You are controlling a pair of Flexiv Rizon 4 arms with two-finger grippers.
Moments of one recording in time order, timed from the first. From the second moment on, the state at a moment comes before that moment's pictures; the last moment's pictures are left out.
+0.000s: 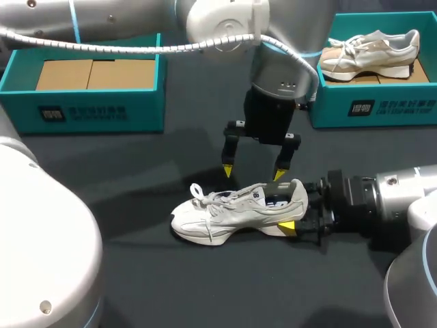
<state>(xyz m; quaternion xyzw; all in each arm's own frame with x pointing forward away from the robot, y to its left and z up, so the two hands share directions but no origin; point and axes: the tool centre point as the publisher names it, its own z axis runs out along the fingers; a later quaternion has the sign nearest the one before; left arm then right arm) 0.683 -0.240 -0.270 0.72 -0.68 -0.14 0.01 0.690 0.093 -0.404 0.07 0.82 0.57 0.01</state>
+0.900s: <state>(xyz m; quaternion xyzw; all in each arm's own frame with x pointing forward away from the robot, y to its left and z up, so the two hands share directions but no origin) 0.680 -0.249 -0.332 0.69 -0.69 -0.21 -0.02 0.690 0.092 -0.404 0.07 0.82 0.57 0.01</state>
